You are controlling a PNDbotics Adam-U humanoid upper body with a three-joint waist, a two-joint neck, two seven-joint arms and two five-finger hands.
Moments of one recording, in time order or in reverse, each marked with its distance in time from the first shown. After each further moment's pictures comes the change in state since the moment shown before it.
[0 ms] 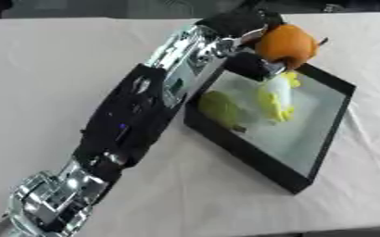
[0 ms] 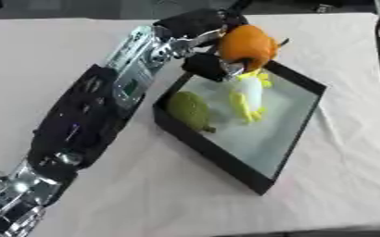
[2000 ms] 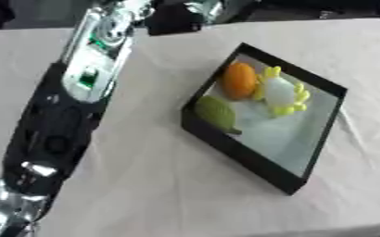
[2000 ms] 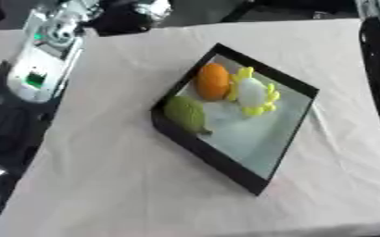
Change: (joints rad) left arm 0.205 0.262 0.186 -0.398 0.623 0.250 0.223; right arm 0.086 -0.077 -0.007 -0.026 -0.024 -0.004 -0.007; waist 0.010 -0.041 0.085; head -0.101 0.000
